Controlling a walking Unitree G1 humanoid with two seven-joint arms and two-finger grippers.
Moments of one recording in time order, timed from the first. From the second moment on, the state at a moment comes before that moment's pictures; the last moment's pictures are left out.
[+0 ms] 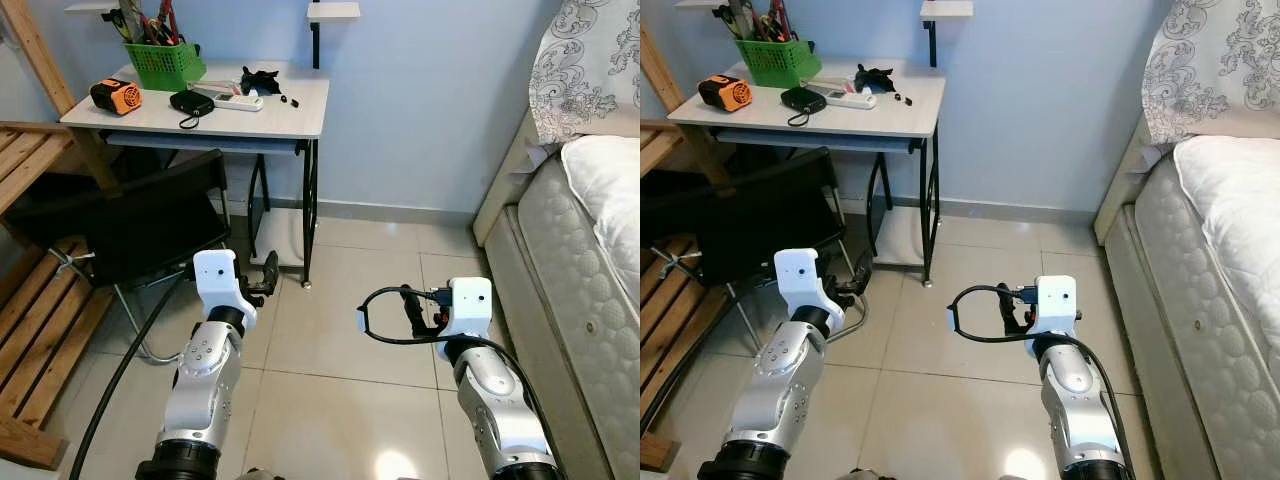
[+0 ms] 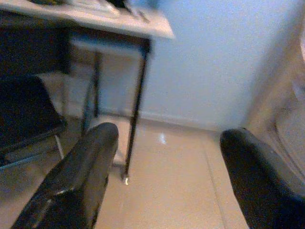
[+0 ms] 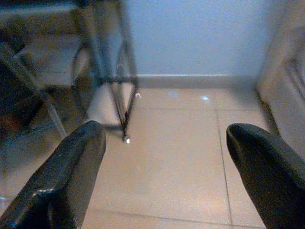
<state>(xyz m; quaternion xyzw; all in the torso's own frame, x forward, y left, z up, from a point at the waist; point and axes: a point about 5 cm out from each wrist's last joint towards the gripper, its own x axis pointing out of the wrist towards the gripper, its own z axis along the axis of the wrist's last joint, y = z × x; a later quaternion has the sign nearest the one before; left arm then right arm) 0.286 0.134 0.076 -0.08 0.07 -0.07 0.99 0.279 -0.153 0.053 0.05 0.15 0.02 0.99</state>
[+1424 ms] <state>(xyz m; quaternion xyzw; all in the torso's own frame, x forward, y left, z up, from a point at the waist) 0.303 0.122 0.083 -0.05 0.06 -0.17 0.98 0.271 -0.166 0.056 -0.02 0.08 -0.02 1.00</state>
